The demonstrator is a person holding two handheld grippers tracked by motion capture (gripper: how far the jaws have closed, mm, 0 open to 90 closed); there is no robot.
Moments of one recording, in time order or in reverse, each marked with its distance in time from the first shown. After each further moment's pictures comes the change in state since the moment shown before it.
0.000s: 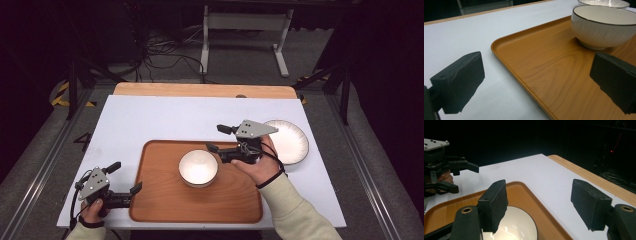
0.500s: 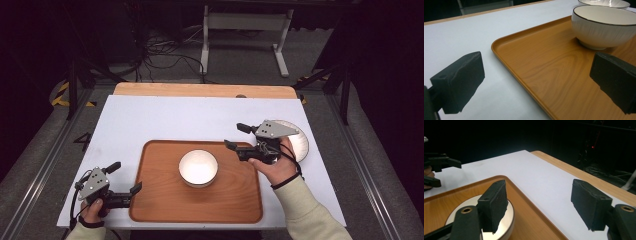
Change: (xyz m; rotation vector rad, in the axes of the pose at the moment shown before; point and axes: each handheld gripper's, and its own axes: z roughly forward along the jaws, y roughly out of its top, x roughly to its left) left arm 0.000 0.000 0.000 -0.002 0.003 -0.004; right arm -0.022 -0.013 -0.039 0.012 -0.108 0.029
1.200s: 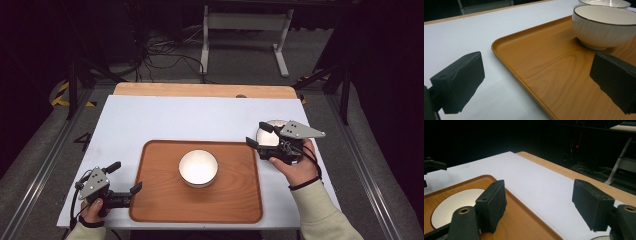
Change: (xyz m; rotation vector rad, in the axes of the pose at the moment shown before) left arm 0.000 0.000 0.000 0.002 0.002 0.002; right arm -0.027 -0.013 -0.043 -0.025 -0.088 0.045
